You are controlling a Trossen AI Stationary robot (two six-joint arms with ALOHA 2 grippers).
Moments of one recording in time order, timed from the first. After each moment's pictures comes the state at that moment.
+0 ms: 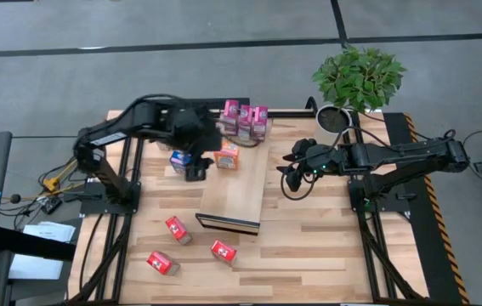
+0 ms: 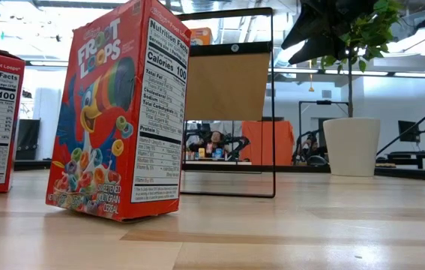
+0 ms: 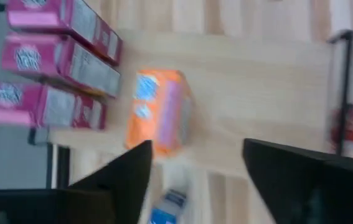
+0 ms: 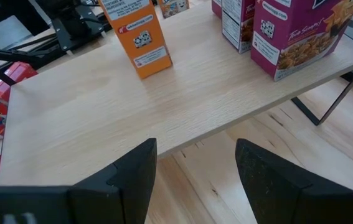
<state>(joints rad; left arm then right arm) 0.04 1.70 2.20 -1.47 -0.18 0.11 0.04 1.10 0.91 -0.43 0.34 0.52</state>
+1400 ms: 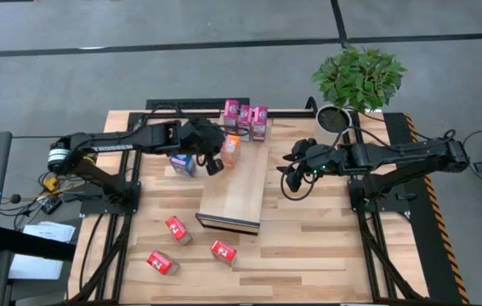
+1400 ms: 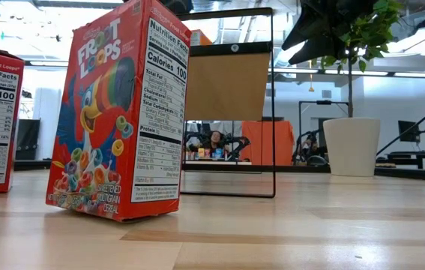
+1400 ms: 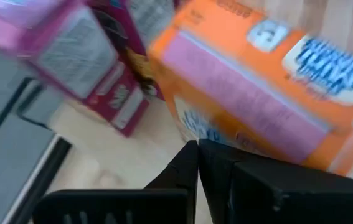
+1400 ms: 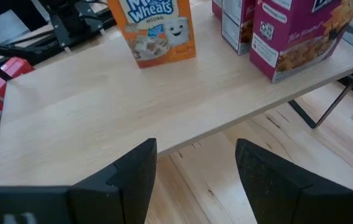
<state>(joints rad) 0.18 1.41 1.26 -0.55 -0.28 -0.03 0.04 1.10 0.91 -0.44 0.35 0.50</state>
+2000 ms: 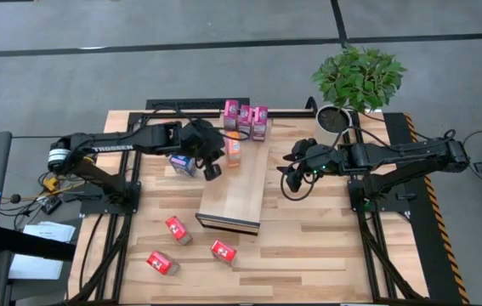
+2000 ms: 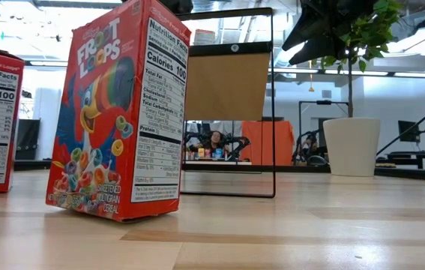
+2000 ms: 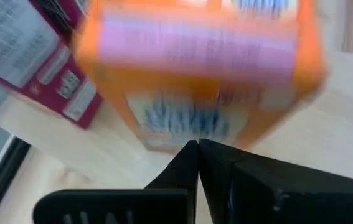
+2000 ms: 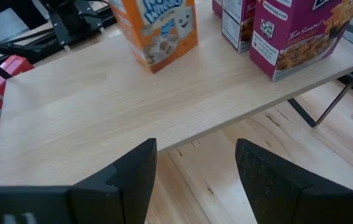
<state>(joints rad) 0.18 1.41 1.26 -0.59 -0.17 -0.05 0.04 1.10 0.91 -0.44 0.35 0.50</state>
